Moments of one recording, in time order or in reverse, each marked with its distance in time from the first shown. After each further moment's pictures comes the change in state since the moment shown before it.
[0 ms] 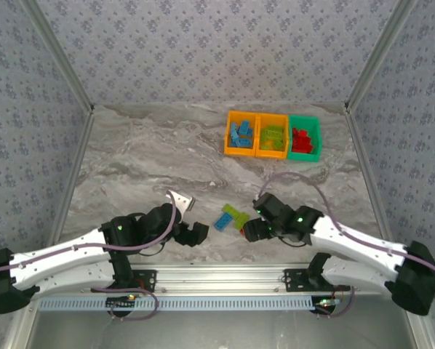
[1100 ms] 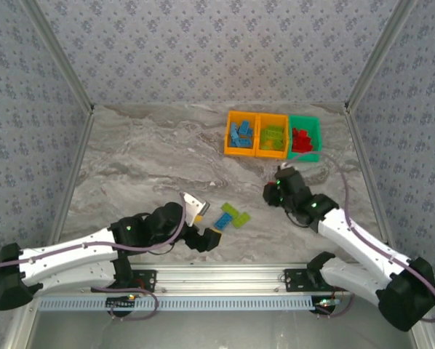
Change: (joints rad) left arm -0.006 0.063 -0.041 0.243 0.200 0.092; right arm -0.400 -0.053 0.068 0.188 0.088 0.024
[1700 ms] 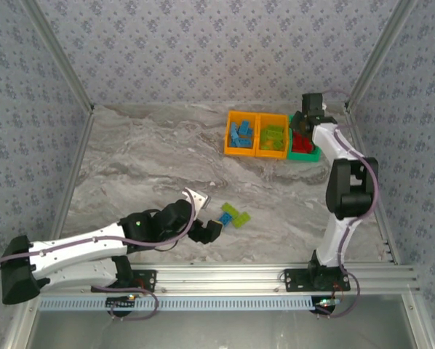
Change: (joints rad) left arm 0.001 0.105 0.054 -0.050 -0.187 -0.004; right arm -0.489 0.945 0.873 0.068 -0.037 -0.072
